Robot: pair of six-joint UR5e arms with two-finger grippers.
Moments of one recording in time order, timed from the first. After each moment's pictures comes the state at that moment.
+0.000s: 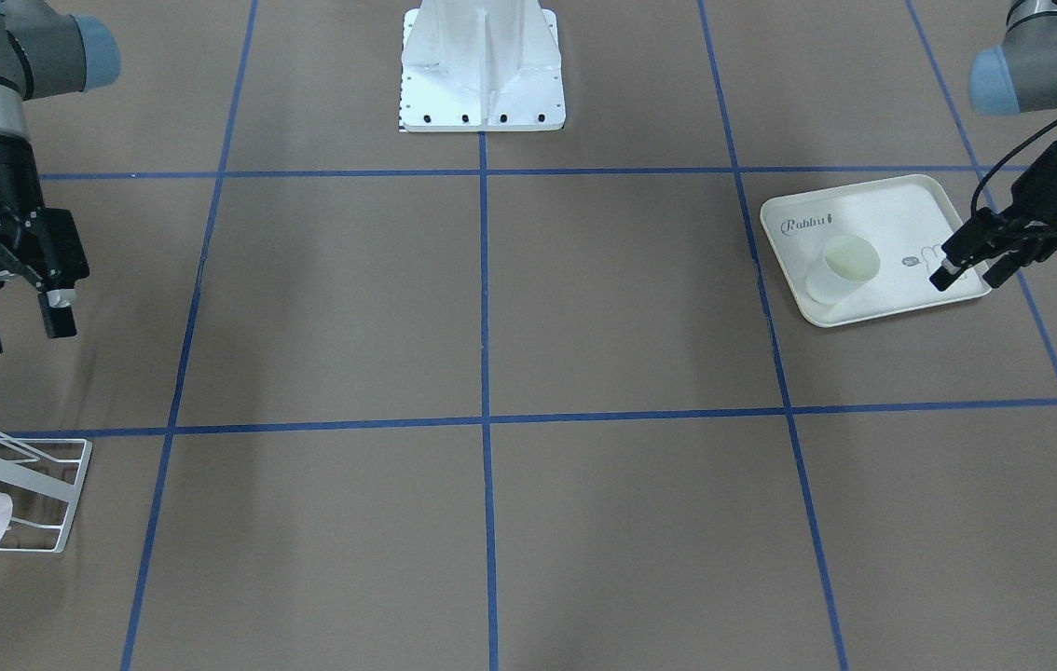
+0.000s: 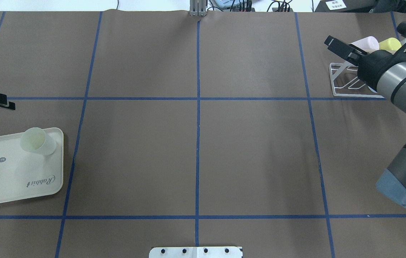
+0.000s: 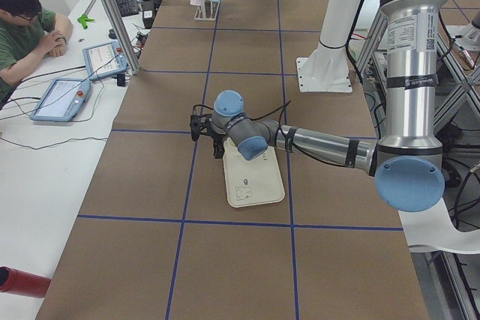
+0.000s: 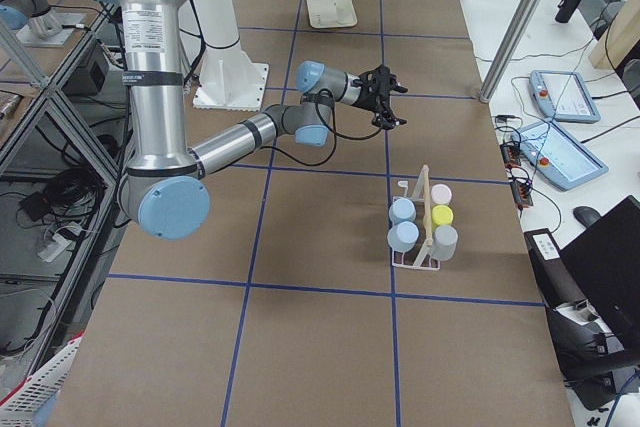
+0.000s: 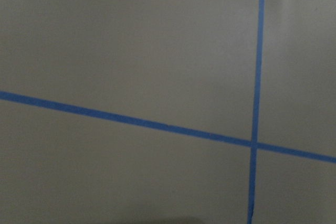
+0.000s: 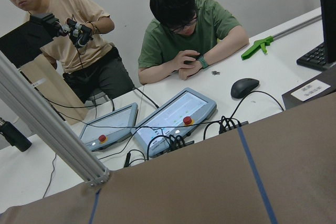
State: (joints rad) left arm -1.06 -1.49 -1.77 -2.28 -2.24 -1.06; right arm 0.78 -1.51 1.92 -0.59 1.32 1.38
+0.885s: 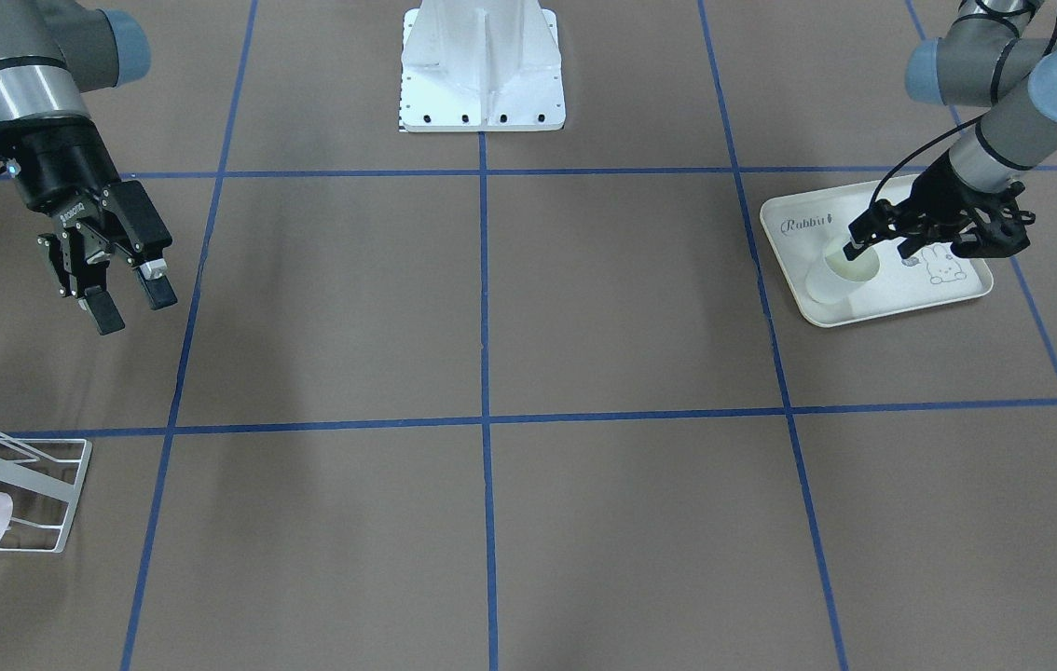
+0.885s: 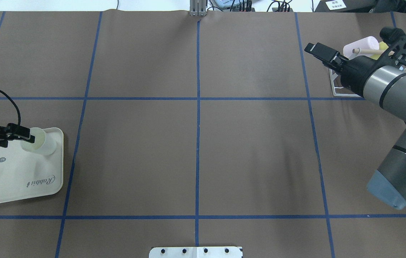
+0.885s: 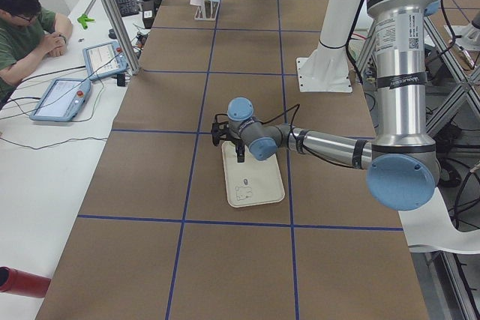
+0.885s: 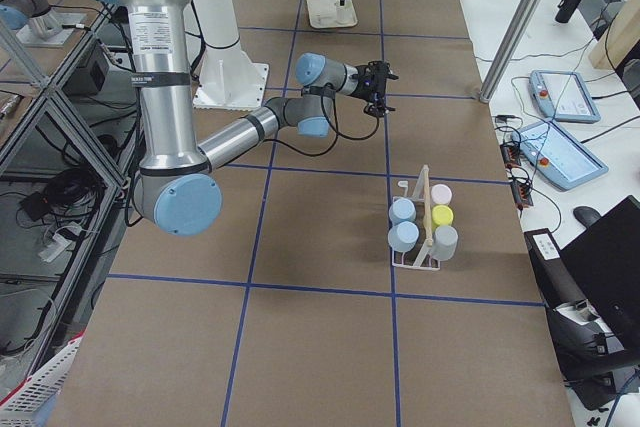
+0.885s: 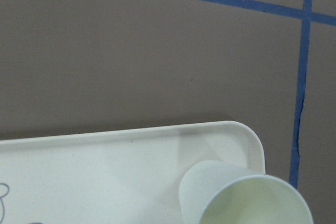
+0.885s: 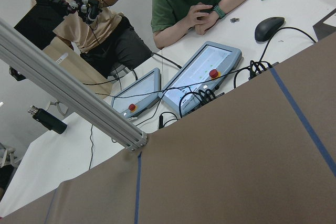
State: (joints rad) left arm -0.89 -1.45 -1.77 -2.25 -2.23 -1.06; right arm 0.75 -1.48 1.92 -0.58 1.40 1.50
